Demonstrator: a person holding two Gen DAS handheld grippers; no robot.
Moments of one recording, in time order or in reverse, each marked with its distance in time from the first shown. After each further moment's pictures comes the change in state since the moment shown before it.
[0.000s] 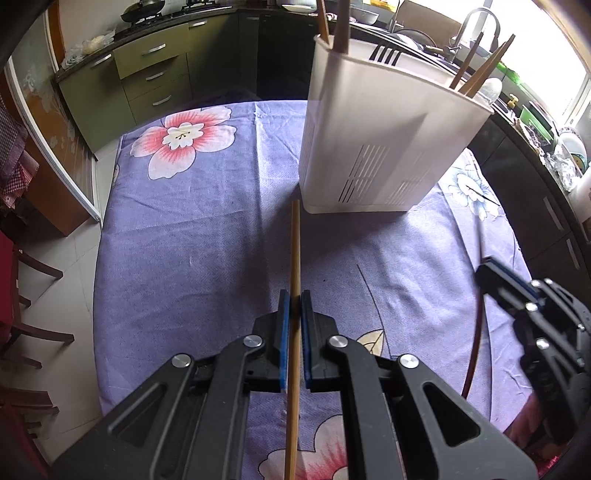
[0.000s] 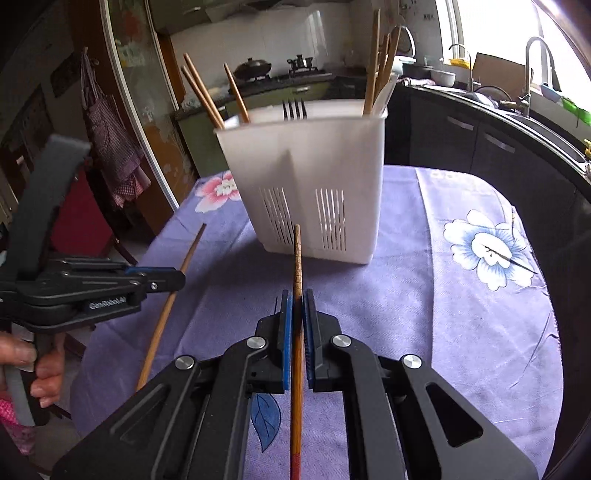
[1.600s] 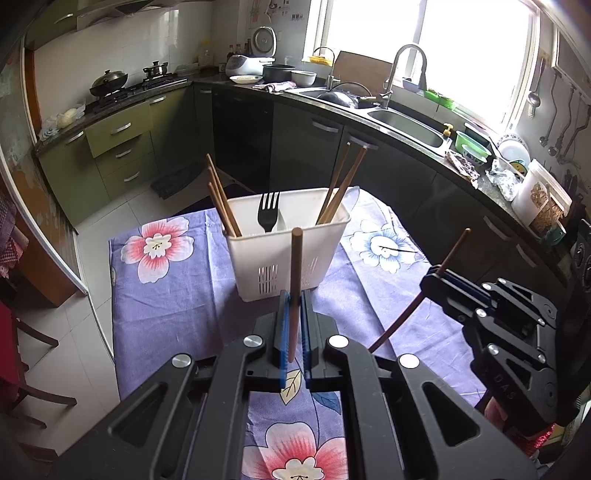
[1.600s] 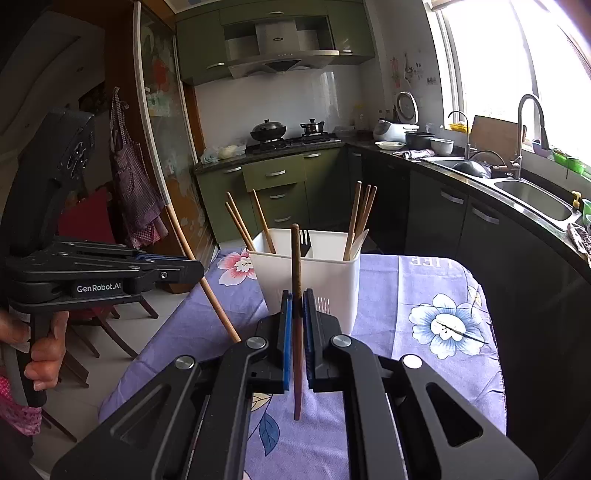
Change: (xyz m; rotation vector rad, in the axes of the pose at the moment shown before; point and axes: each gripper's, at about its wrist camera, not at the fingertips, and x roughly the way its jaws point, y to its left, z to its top) left arm -0.134 -0.062 0.036 0.145 -0.227 -0.101; right arm -0.097 0.004 0.048 -0.075 -0.196 0.016
